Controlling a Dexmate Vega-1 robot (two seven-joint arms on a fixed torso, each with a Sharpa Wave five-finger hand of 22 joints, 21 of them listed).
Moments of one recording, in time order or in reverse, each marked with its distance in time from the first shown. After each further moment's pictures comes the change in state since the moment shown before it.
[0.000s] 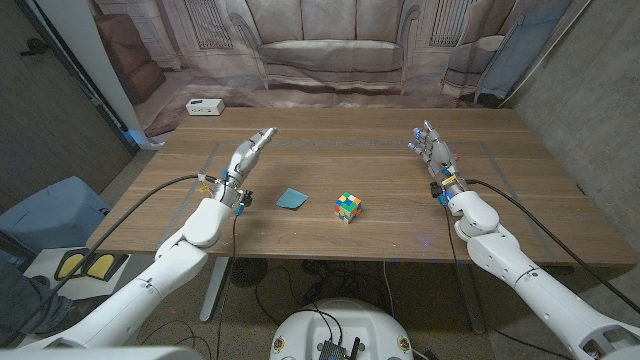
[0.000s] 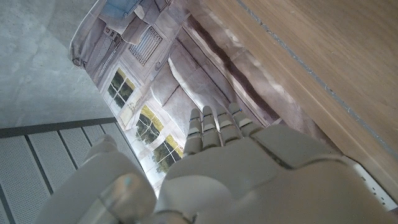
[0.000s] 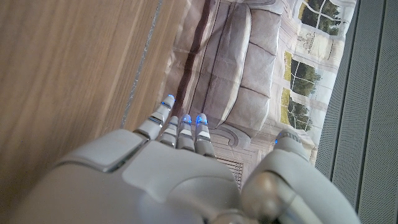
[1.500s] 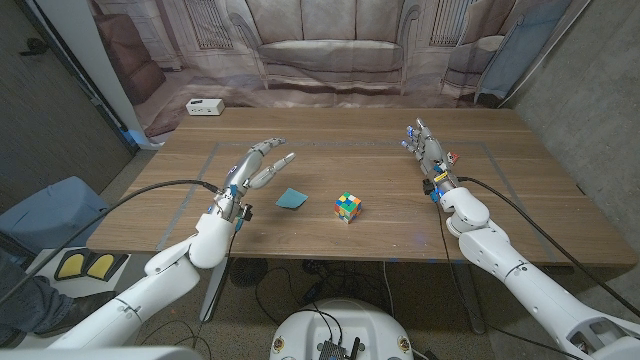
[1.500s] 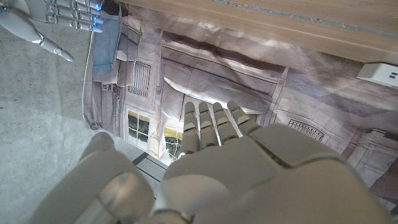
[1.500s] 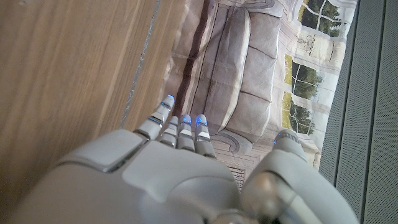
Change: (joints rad) left arm 0.156 0.090 -0.024 -0.263 0.526 0.288 0.320; left_hand 0.005 0.005 -0.001 -0.015 -0.008 0.098 -0.012 0.015 0.005 0.050 -0.021 0.008 -0.009 0.046 -0.021 0.000 0.000 0.029 0.009 -0.039 0.000; right arm 0.039 0.032 -0.025 0.024 -0.002 -0.020 0.003; right_hand -0.009 0.010 -0.003 -0.003 0.000 -0.009 -0.003 -0.005 0.005 0.000 0.000 0.000 0.000 0.000 0.000 0.000 0.000 0.005 0.005 -0.017 0.000
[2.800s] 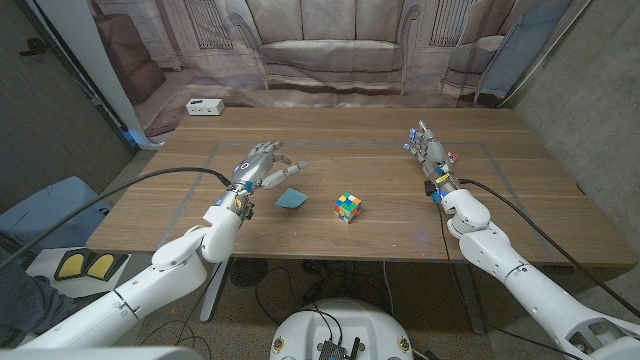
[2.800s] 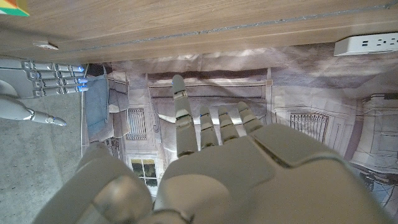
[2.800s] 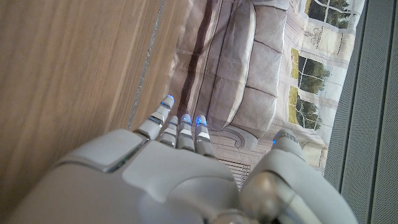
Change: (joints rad) left arm -0.035 0.107 0.104 -0.200 0.138 0.401 -0.098; left_hand -0.074 -0.014 -0.064 0.034 0.008 0.423 0.019 0.067 0.000 -0.059 -0.009 -0.024 0.000 -0.084 0.077 -0.023 0.002 -0.039 0.130 -0.118 0.005; right arm -0.003 0.005 0.006 0.018 0.011 0.001 -0.008; right_hand 0.000 0.011 -0.002 -0.002 0.000 0.004 -0.004 0.000 0.000 0.005 0.005 0.000 0.000 0.005 0.005 0.000 -0.005 0.005 0.005 -0.015 0.000
